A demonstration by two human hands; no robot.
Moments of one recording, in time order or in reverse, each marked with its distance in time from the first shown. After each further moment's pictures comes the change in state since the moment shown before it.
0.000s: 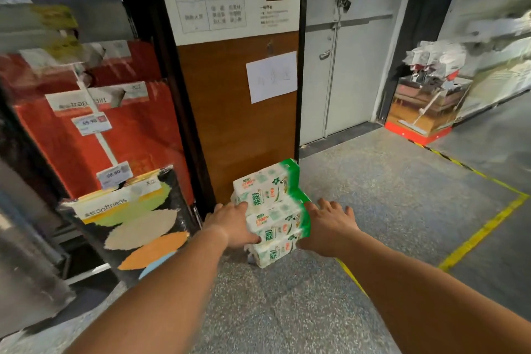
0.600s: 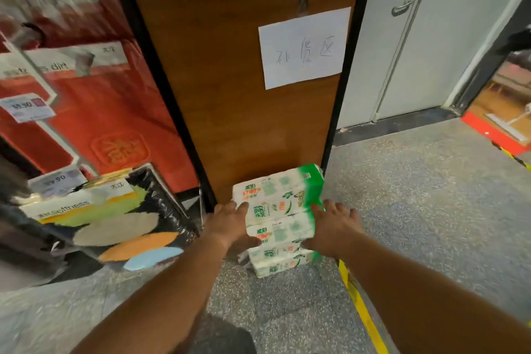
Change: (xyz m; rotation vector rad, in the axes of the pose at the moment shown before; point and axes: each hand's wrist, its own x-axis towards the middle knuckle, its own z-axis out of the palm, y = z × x) left_hand 0.343 0.025 0.000 -0.046 -0.110 -0.203; right_hand 0.382 0.105 -0.005 -0.081 -0.185 -0.158
